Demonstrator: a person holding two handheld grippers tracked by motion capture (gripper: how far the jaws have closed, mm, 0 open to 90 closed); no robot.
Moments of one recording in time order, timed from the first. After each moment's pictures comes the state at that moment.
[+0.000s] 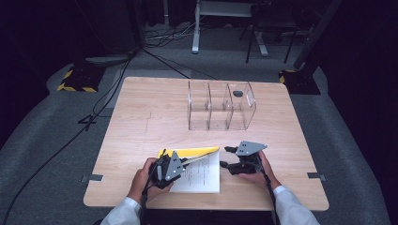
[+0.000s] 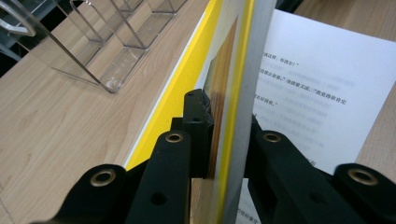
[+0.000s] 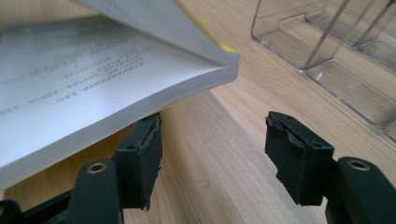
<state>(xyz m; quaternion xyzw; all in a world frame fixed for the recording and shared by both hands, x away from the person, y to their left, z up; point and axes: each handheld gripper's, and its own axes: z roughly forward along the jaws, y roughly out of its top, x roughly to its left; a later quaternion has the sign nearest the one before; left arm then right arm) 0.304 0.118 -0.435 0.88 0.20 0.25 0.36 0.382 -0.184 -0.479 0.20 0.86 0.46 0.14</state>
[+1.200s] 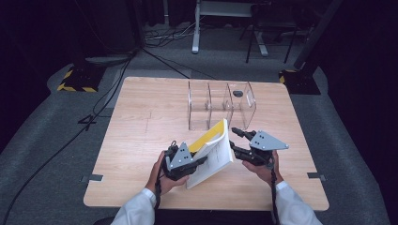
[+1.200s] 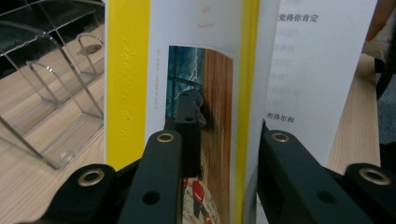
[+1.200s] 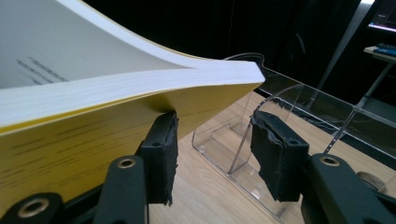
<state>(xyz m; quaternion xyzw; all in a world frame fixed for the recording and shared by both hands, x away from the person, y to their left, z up) 0.329 0.090 -0.431 0.82 0.19 0.17 0.51 0.362 -0.186 -0.406 0.21 0.76 0.55 0.28</state>
